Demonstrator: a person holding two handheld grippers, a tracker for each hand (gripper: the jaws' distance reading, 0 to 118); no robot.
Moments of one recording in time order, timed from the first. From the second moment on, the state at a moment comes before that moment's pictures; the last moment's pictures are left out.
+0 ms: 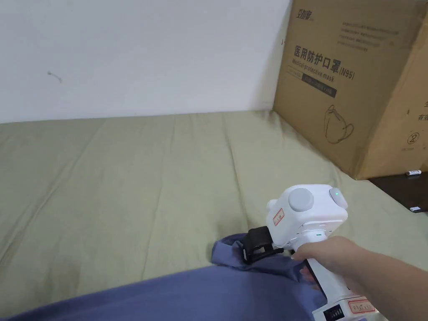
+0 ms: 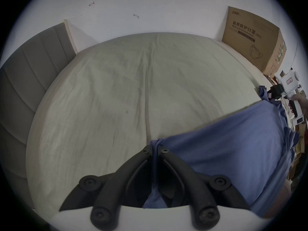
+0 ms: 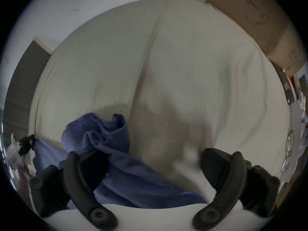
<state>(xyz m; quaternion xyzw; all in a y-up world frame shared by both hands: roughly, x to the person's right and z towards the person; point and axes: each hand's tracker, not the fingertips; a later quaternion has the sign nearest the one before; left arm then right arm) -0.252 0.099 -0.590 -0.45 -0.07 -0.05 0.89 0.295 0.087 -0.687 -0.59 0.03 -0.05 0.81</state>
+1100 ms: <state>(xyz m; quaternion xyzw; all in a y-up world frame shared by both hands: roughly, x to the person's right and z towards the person) -0.287 0.173 -0.526 -0.34 -0.10 0.03 0.93 0.318 0.206 -0.502 -0.32 -0.02 -0.09 0.94</state>
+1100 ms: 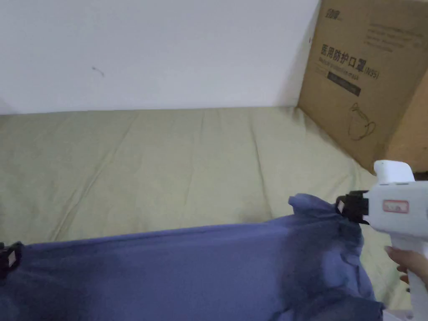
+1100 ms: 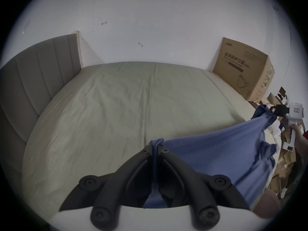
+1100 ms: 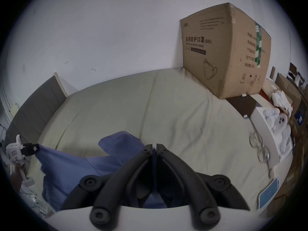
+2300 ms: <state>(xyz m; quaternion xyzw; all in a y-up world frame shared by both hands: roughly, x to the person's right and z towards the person) -0.179 0.258 -0.249 0.04 -0.04 0.00 1.00 0.149 0.262 -0.250 0.03 -0.01 -0.02 1.00</state>
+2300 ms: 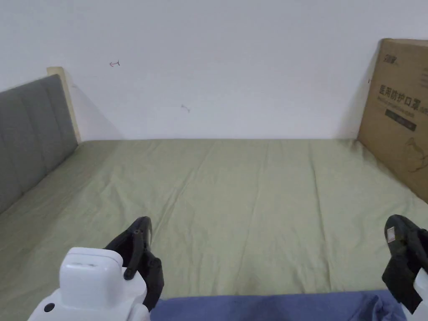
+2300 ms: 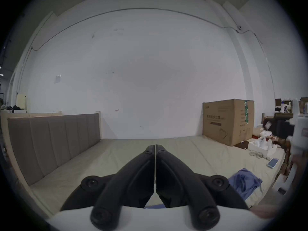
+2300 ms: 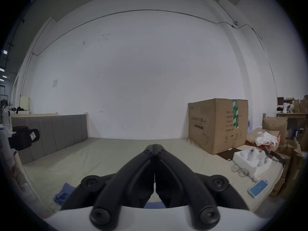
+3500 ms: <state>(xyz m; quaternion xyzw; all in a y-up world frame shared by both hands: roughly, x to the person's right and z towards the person) -0.366 0.002 -0.427 -0.42 -0.38 0.51 0.65 0.144 0.251 -0.323 -0.19 0.02 -0.09 0.98</state>
